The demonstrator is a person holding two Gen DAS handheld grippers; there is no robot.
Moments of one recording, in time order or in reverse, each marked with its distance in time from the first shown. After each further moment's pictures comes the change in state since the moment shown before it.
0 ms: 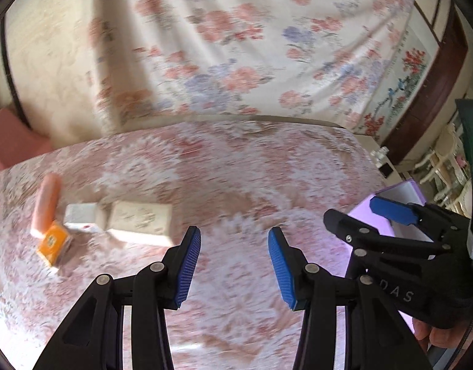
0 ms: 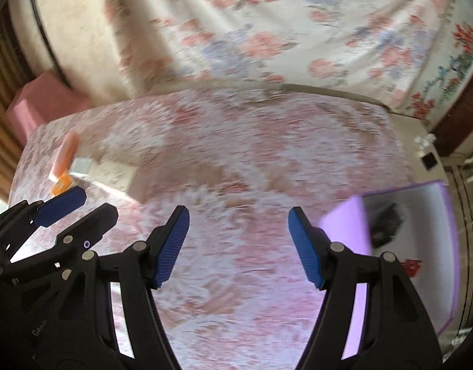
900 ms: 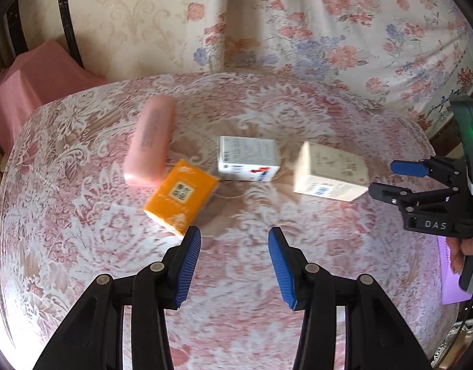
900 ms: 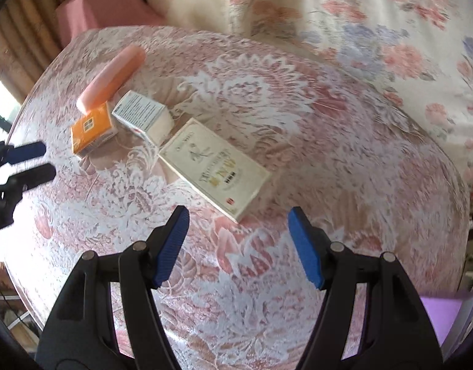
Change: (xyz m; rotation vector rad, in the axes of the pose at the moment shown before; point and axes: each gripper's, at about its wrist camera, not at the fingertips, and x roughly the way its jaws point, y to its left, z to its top) left arm 0.023 0.242 -0.056 -0.118 0.142 0.101; right arm 0.123 0.164 0.028 -0.424 0.159 0.116
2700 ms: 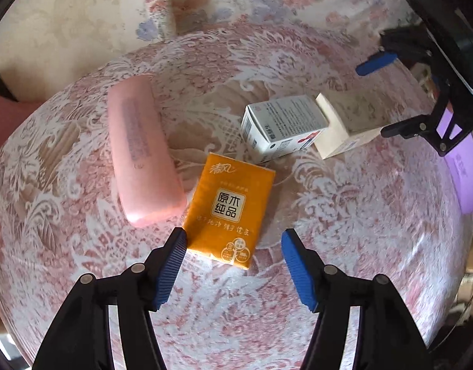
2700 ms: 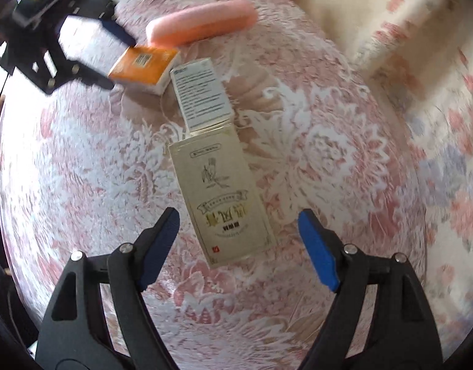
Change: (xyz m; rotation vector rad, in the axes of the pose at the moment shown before) left arm 0.070 0.057 0.035 0.369 0.189 -0.141; right arm 0.050 0.038 0.052 -0.695 0.101 0.155
